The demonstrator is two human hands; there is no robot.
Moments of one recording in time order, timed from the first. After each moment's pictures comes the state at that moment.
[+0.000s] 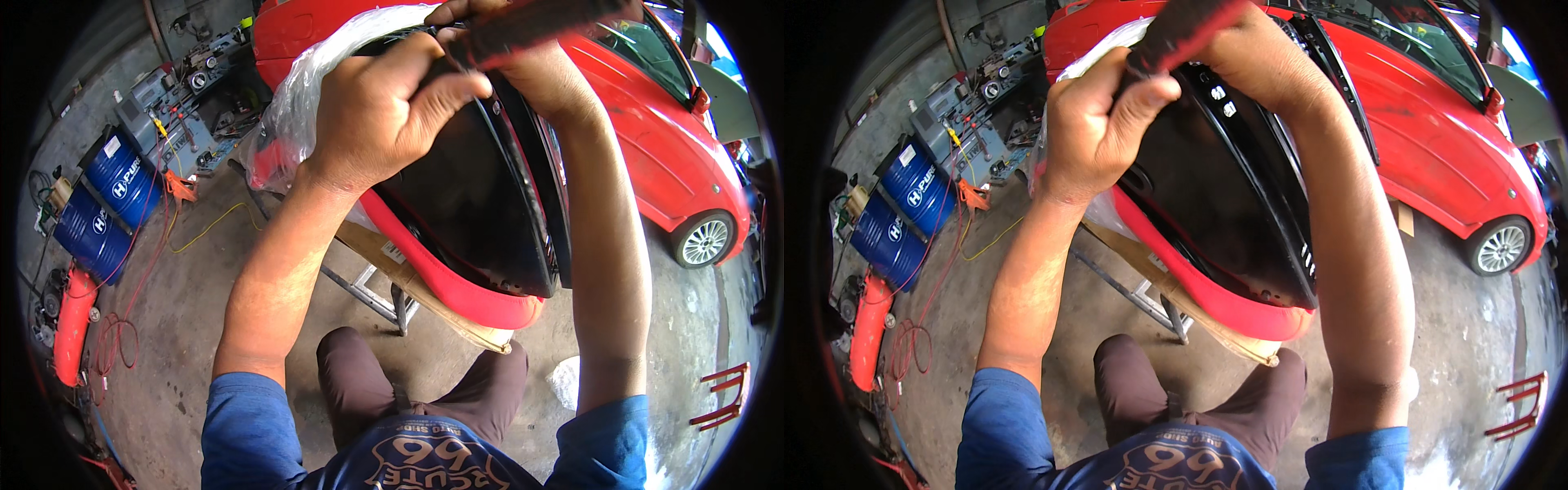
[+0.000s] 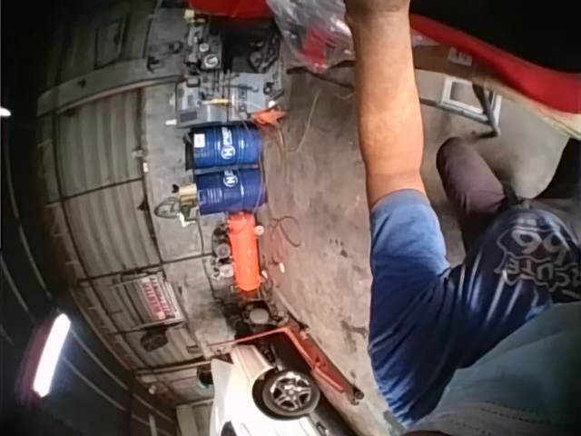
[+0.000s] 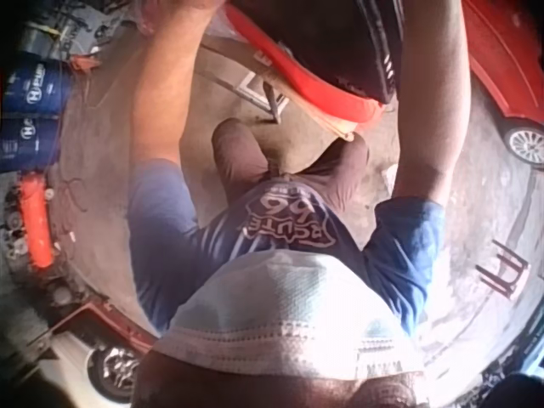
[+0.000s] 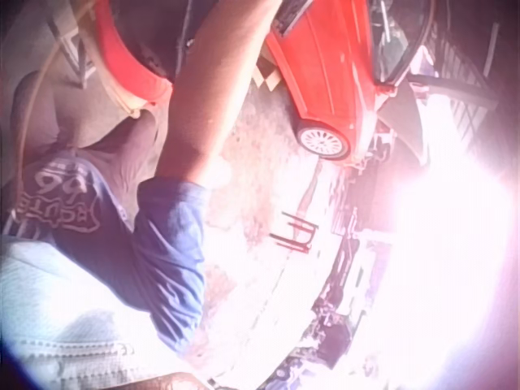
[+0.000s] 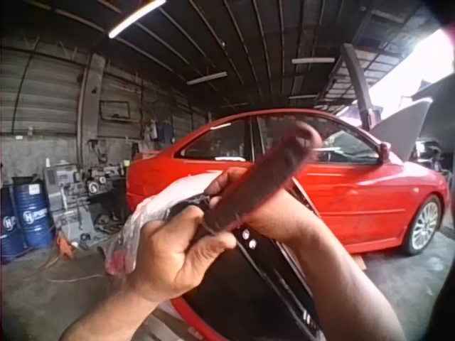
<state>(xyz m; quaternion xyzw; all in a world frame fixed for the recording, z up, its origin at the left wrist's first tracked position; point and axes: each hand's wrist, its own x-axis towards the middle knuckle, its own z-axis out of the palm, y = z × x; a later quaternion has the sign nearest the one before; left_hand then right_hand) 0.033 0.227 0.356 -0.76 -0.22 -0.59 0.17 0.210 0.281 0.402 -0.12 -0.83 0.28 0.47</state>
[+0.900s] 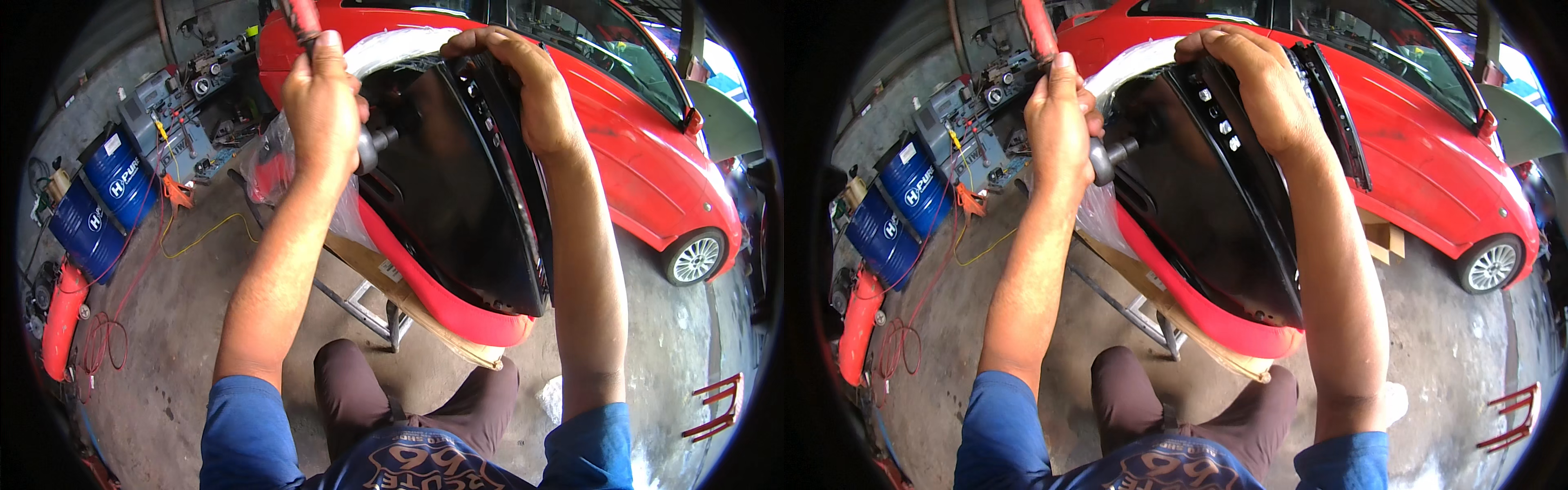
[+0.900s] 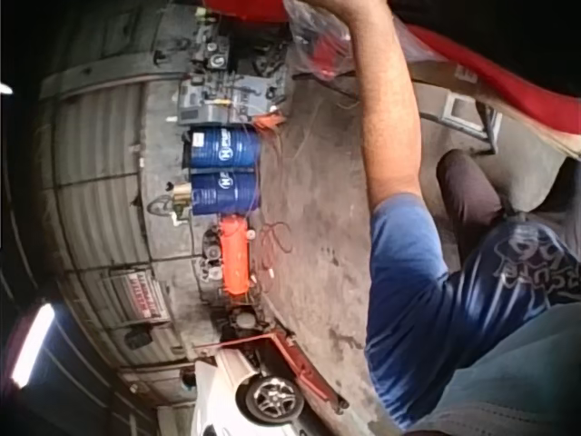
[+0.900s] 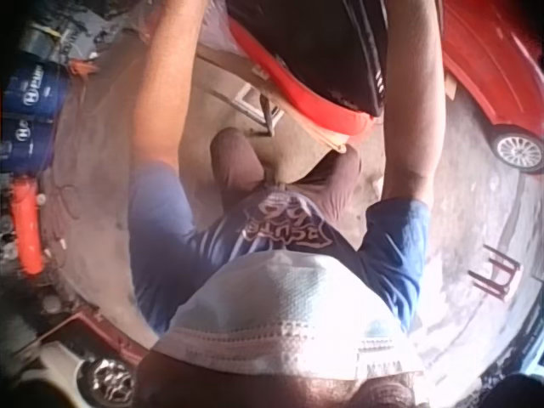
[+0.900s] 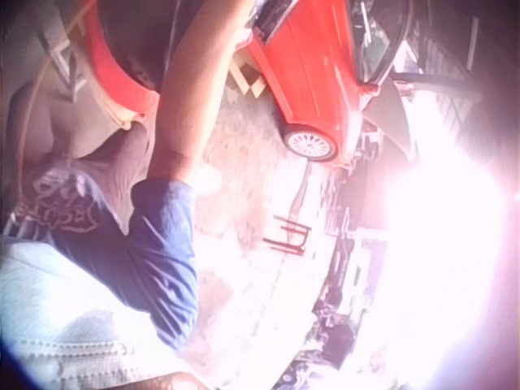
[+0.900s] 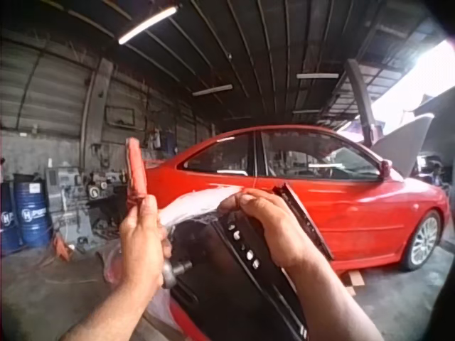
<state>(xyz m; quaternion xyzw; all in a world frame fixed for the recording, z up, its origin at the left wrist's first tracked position) 0.012 0.233 0.373 -0.46 -0.33 -0.80 -0.18 0.212 0.294 0.393 -0.10 -0.78 0.30 0.53</state>
